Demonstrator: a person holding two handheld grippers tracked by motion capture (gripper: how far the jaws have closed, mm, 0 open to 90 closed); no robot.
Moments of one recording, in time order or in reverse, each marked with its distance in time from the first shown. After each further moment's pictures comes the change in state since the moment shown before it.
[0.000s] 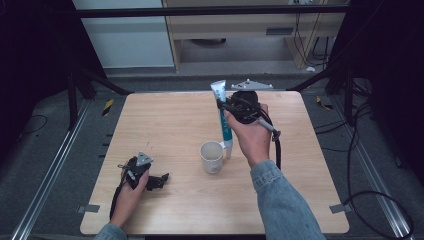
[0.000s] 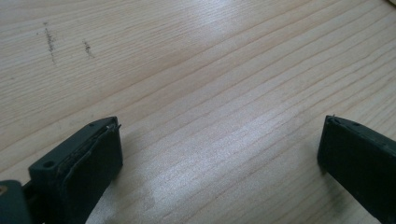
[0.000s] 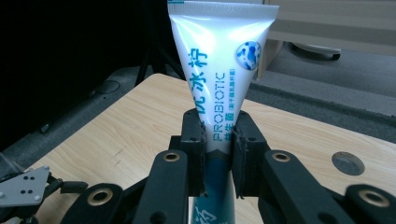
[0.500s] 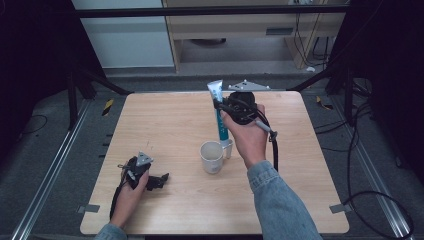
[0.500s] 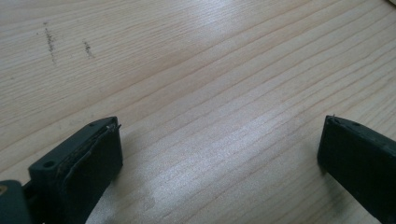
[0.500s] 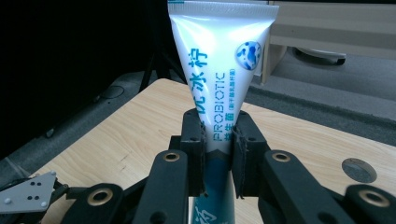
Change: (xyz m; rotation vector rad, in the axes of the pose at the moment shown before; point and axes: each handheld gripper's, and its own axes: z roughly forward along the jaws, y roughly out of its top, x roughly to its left) left arm 0.000 0.000 0.000 -0.004 0.001 -0.003; right arm 0.006 -0.001 0.004 -0.025 0.015 0.004
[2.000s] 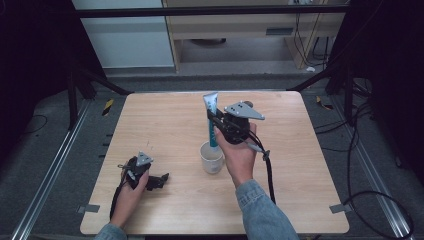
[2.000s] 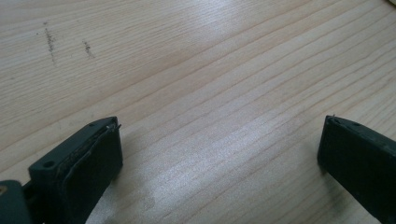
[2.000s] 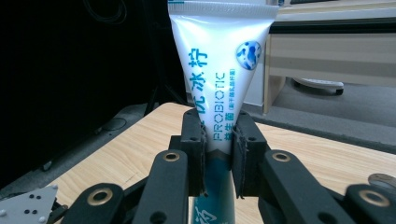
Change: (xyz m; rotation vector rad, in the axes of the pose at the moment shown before) left arm 0.000 0.000 0.000 0.000 -0.001 -0.004; right arm 0.022 -0.049 0.009 -0.175 -0.002 0.014
